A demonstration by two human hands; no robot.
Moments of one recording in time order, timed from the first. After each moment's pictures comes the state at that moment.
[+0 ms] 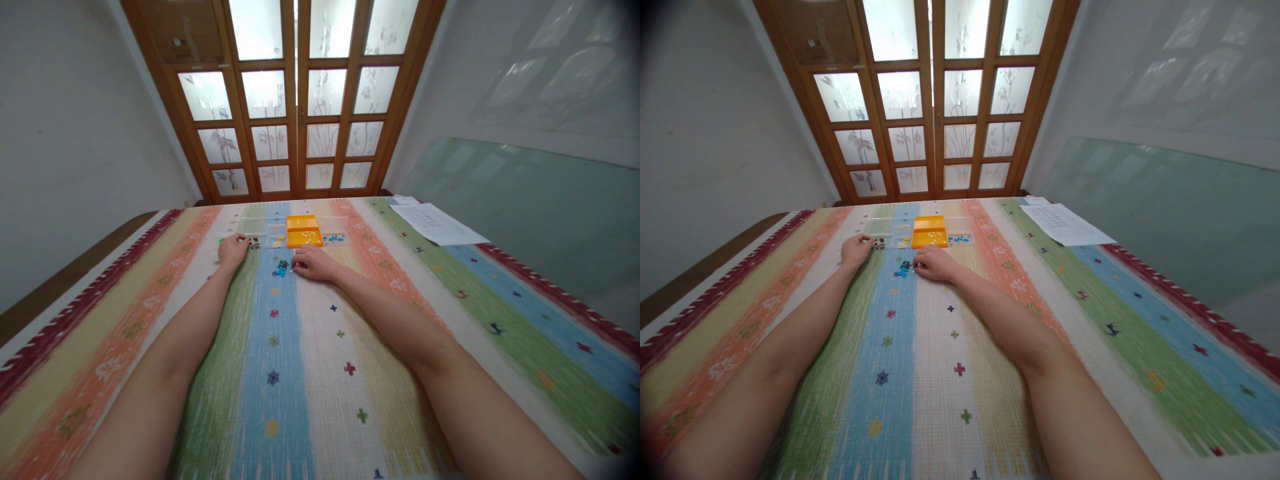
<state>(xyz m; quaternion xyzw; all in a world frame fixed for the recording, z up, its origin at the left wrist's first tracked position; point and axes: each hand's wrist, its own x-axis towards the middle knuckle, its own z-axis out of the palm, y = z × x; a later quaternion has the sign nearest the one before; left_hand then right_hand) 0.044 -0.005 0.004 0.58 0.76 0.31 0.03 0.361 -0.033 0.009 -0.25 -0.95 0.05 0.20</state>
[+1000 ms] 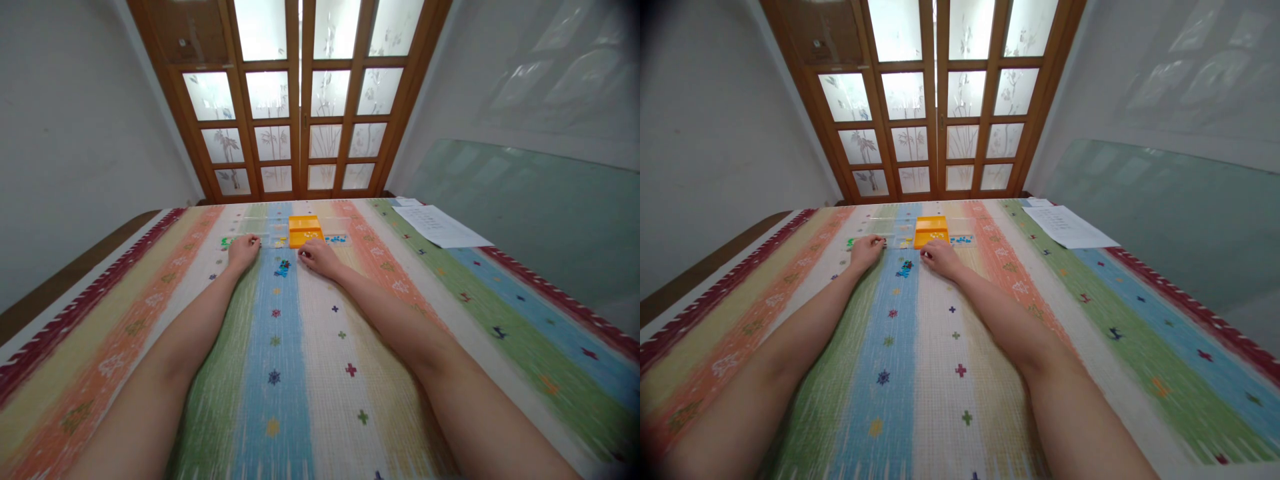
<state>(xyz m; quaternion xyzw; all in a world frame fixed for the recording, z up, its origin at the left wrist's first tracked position) 0.063 -0.009 0.002 0.66 0.70 0.28 0.01 0.365 -0.019 0.000 -0.33 -0.89 0.03 0.30</state>
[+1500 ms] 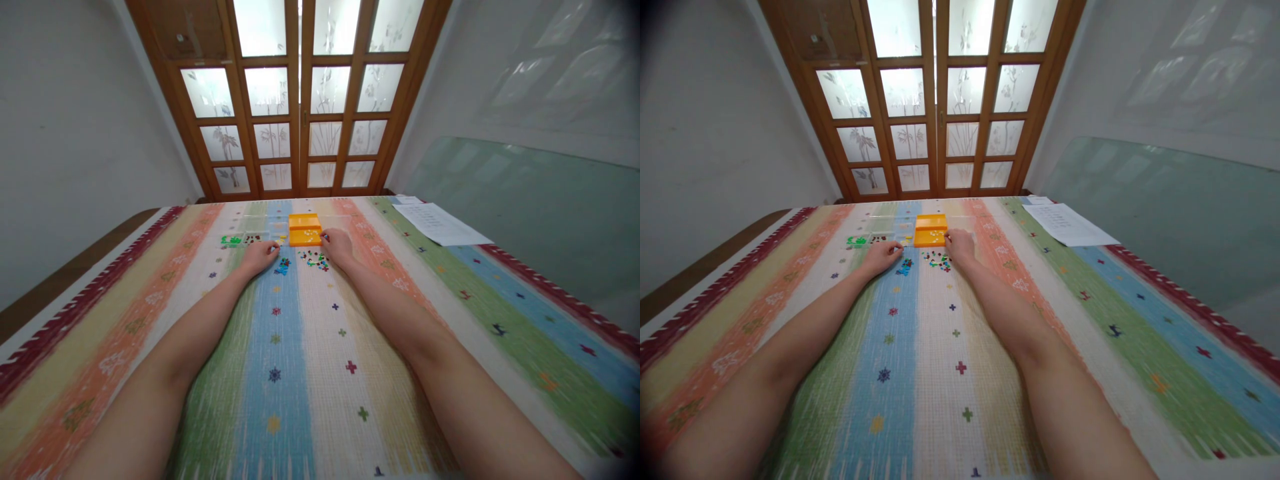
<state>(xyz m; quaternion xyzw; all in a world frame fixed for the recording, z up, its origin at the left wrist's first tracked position) 0.101 -0.027 0.000 0.78 0.59 0.21 0.03 0.398 0.013 -0.004 -0.58 -0.75 0.01 0.31</state>
